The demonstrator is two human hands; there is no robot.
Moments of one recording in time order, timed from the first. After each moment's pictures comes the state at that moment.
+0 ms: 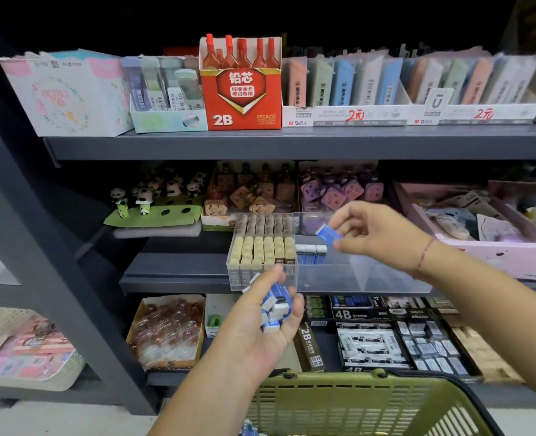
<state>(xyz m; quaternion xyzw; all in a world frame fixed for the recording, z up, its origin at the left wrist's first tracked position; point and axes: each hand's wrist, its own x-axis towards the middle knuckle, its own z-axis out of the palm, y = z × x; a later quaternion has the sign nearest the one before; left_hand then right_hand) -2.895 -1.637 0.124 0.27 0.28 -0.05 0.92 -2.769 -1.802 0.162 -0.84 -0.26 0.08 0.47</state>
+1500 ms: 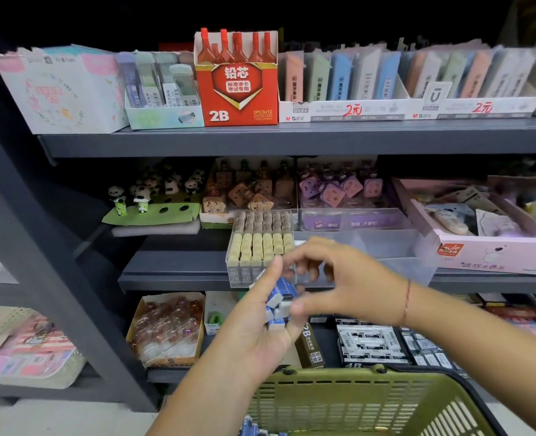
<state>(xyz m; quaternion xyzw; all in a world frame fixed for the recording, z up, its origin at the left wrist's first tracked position) -2.895 -1.641 0.121 0.26 0.22 -0.08 0.94 -2.826 -1.776 0.147 -0.83 -0.41 0.08 0.37</state>
